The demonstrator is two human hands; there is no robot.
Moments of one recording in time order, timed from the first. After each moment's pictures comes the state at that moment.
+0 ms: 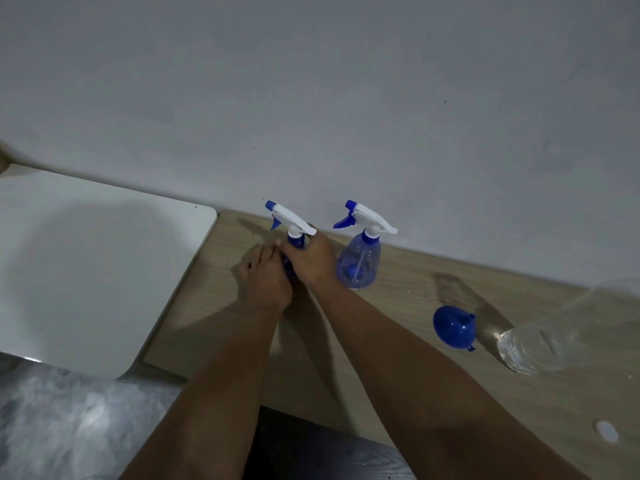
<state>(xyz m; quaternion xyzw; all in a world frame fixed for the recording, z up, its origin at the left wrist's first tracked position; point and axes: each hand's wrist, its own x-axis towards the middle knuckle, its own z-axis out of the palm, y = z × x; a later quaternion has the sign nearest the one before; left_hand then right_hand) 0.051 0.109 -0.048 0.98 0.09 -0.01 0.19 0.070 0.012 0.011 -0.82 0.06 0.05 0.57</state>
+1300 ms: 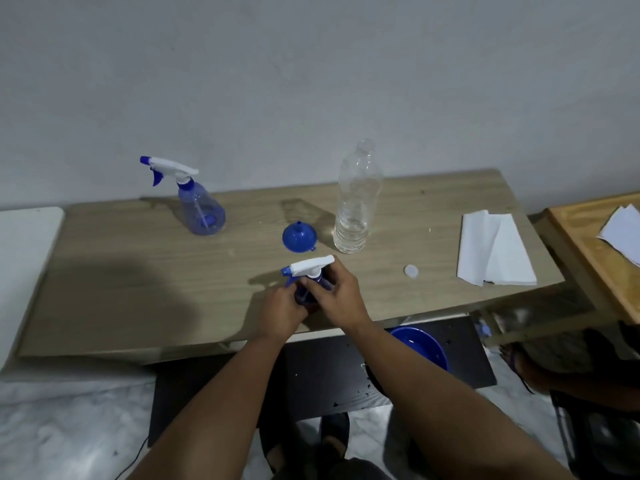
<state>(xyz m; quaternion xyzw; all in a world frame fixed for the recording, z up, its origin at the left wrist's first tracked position) -0.164 -0.164 -0.002 0.95 -0.07 -0.19 0.24 -0.198 -0.295 -0.012 -0.74 0.15 -0.04 0.65</state>
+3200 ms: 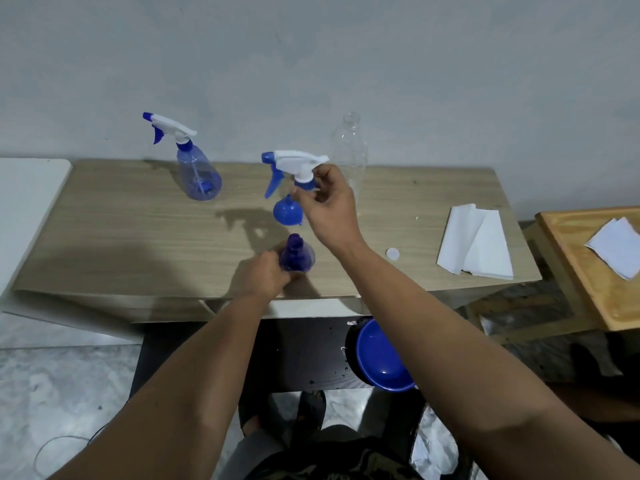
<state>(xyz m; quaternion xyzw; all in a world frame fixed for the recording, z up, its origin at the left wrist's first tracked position) -0.180 -0.172 0.001 0.95 -0.02 -0.18 0.26 -0.164 -0.317 0.098 -0.73 0.08 -0.12 0.67</state>
